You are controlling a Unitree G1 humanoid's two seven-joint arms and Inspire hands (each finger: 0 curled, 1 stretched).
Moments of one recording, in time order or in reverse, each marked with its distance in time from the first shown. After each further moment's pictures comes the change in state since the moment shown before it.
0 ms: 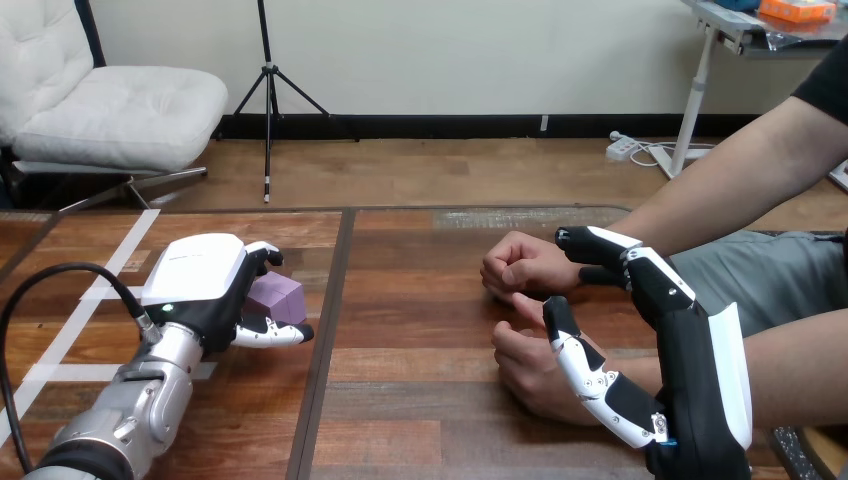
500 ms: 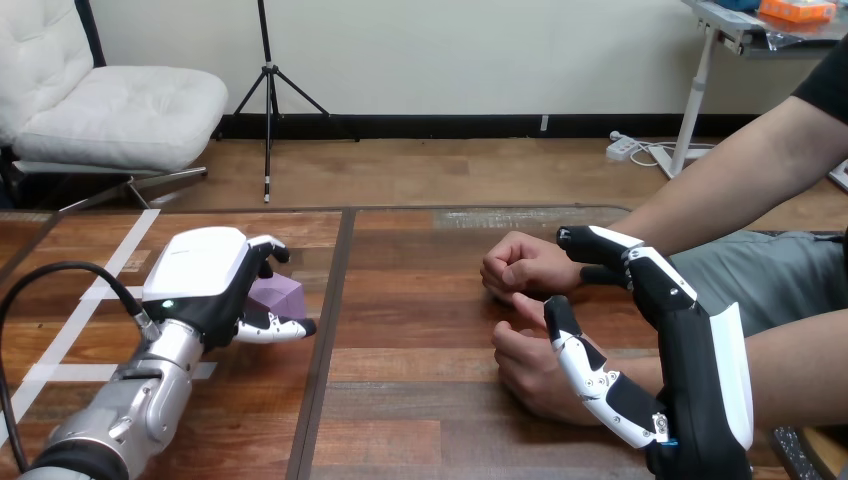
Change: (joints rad) left arm 0.006 0.013 0.004 -0.022 -0.005 -0.044 0.023; right arm 0.000 0.000 0.000 0.000 -0.004 -0.003 -0.005
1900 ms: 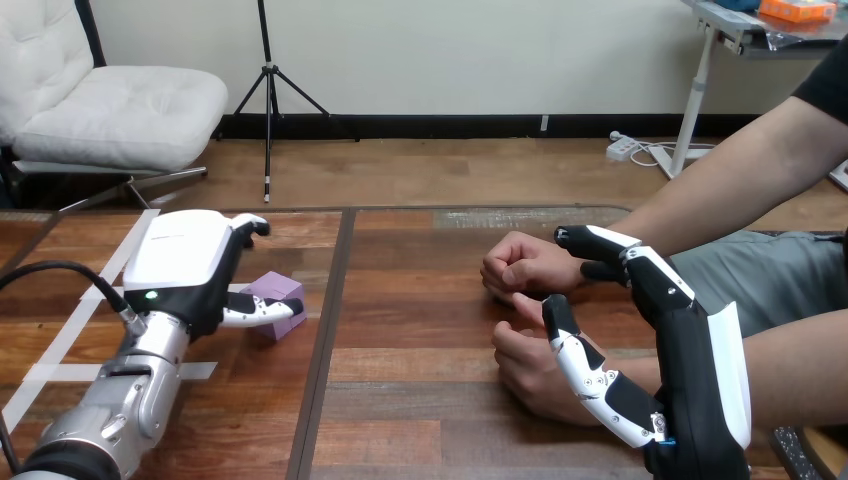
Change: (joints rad) left arm 0.019 0.024 0.000 -0.062 0.008 0.094 0.067; right arm -0.003 0.003 0.003 0.001 -0.002 0.000 0.000
